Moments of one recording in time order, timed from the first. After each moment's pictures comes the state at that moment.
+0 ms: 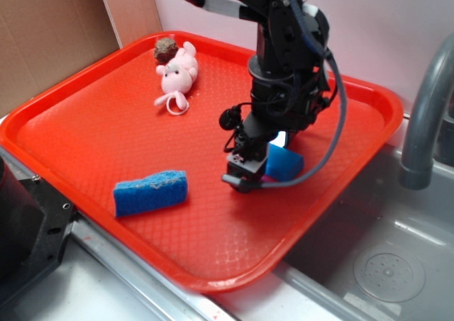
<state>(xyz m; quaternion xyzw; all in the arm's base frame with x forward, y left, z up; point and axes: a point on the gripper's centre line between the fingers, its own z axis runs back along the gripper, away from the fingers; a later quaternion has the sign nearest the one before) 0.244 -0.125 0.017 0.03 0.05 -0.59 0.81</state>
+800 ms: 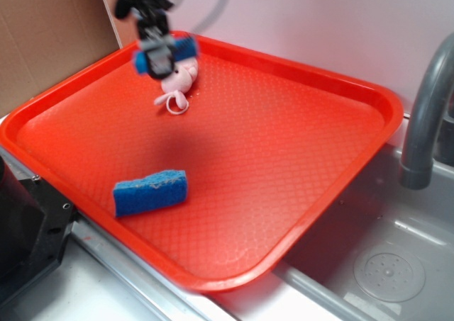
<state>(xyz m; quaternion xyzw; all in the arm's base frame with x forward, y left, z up) 0.216 0.005 0.124 -0.06 -0.01 -0.20 0.98</state>
